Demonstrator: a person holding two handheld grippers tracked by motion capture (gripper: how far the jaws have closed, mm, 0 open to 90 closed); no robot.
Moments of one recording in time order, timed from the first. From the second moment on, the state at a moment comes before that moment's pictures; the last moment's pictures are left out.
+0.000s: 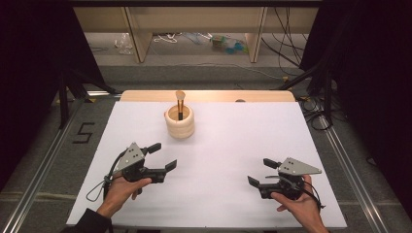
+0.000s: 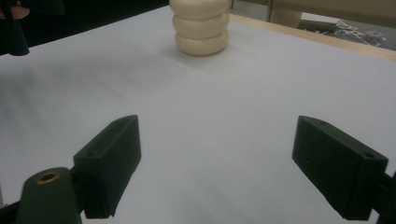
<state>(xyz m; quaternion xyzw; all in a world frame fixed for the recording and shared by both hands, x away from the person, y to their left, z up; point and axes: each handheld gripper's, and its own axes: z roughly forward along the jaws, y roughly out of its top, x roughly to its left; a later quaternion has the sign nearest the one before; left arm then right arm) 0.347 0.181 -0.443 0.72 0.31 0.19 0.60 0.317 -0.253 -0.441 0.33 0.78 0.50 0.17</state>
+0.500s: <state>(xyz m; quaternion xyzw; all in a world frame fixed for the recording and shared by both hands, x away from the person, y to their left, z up) 0.332 0.186 -0.441 0.71 0.30 0.20 0.60 0.314 -0.256 -0.438 0.33 0.77 0.51 0.19</state>
